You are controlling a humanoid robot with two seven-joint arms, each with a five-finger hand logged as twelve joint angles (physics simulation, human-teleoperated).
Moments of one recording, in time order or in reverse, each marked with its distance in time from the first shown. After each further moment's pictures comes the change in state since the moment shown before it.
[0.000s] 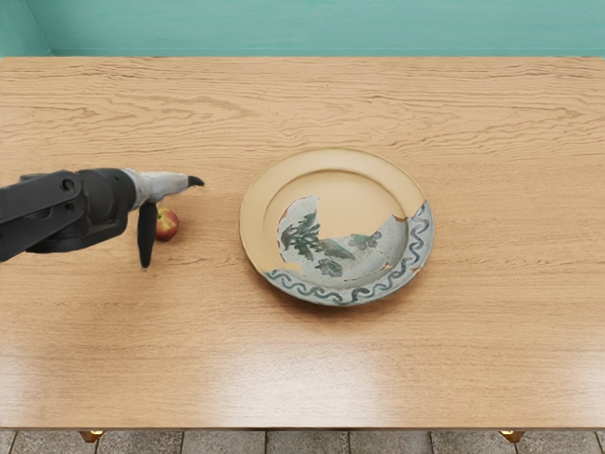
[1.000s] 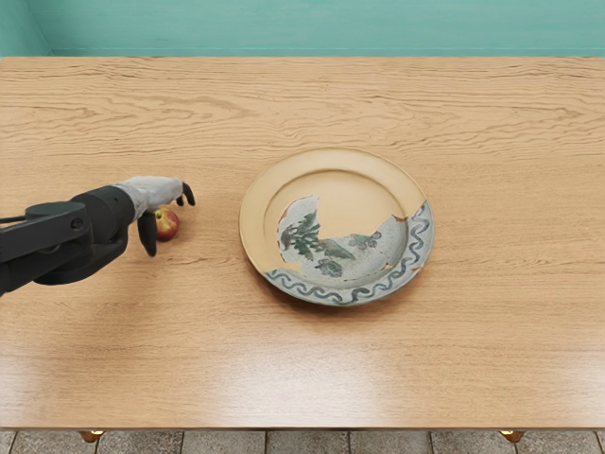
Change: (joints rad) left arm 0.068 0.000 0.037 -0.013 0.119 0.142 0.000; right arm 0.009 0.000 0.000 0.000 0.000 0.000 0.000
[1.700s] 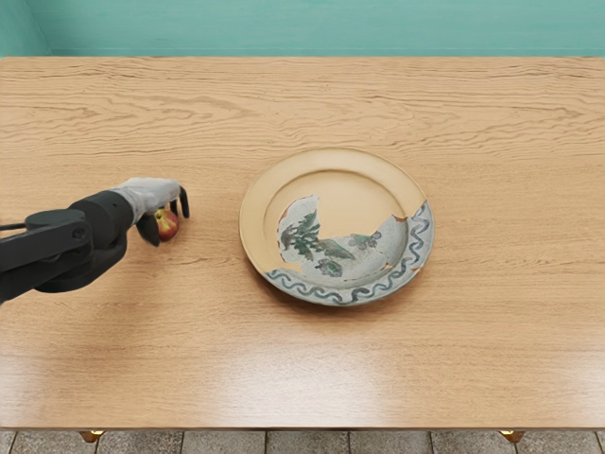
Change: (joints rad) left arm 0.016 0.002 0.017 0.000 0.028 0.046 0.000; right arm 0.003 0.000 0.000 0.000 0.000 0.000 0.000
